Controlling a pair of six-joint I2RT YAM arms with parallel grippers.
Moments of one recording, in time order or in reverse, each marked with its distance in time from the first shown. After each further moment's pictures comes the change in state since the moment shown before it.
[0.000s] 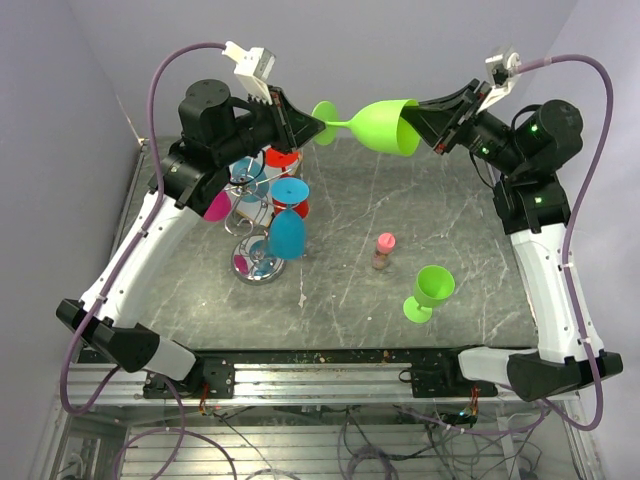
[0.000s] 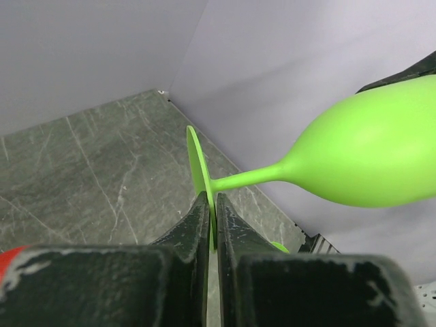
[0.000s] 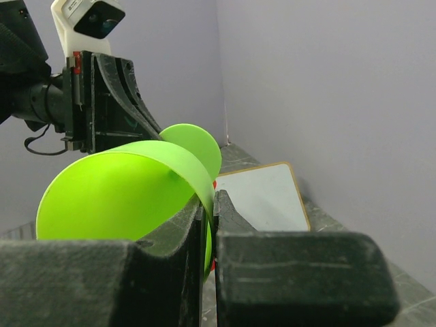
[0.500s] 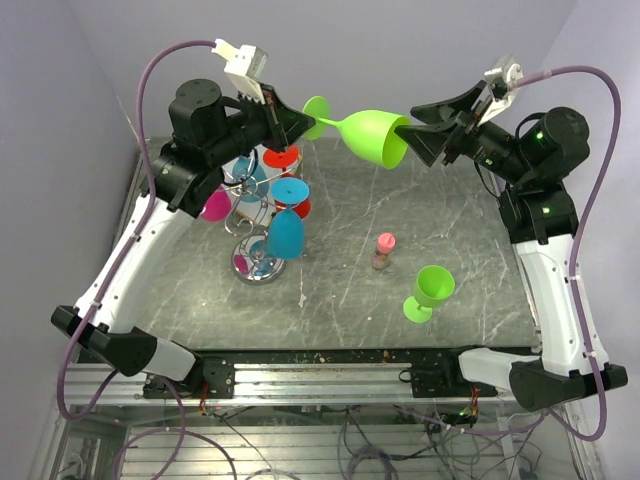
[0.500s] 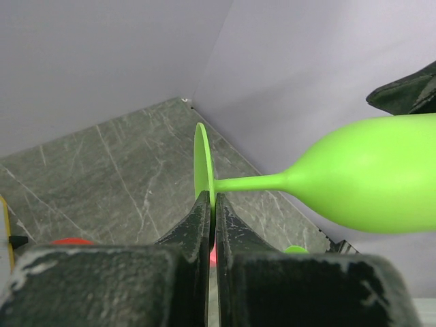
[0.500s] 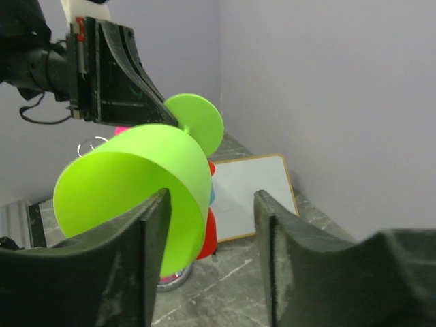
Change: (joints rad) left arm 0.024 -0.018 0.005 -0.025 -0.037 0.059; right arm 0.002 -0.045 -0.021 -0.062 -0.025 -0.095
